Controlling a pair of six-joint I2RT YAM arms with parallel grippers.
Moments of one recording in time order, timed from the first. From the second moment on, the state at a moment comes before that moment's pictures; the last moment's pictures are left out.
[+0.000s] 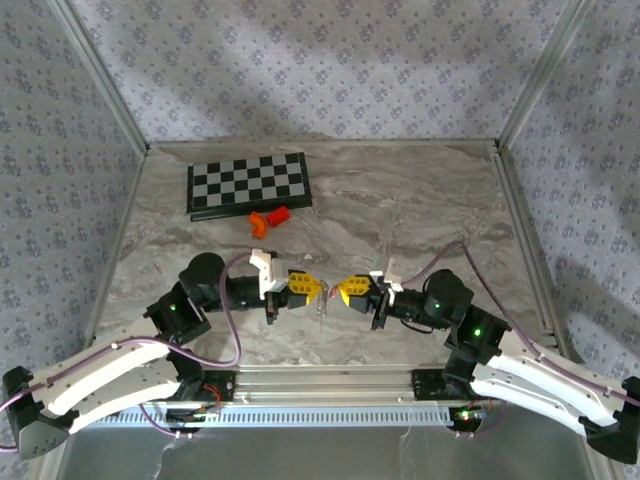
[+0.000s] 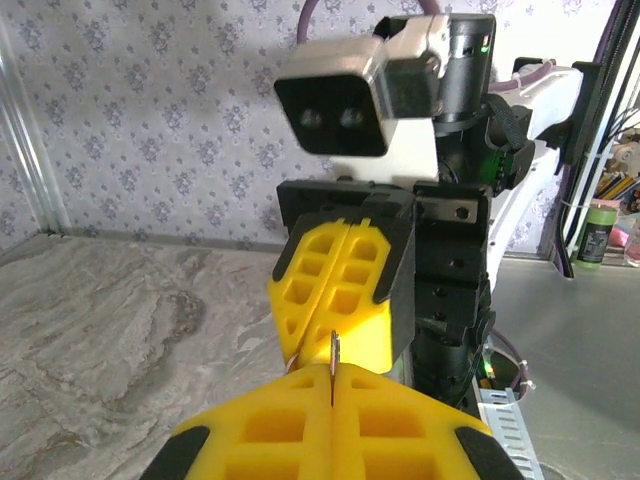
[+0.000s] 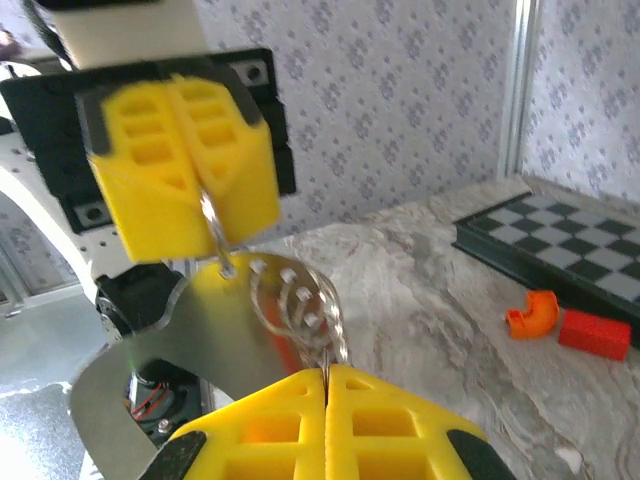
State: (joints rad) left arm -0.97 0.76 0.65 0.09 0.51 -0.02; right arm 0.99 0.58 0.50 0.08 -0.26 0.09
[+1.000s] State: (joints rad) left arm -1.00 0.82 0.67 0.15 0.50 -0.04; right arm 1.06 0.51 0.49 0.18 -0.25 0.06
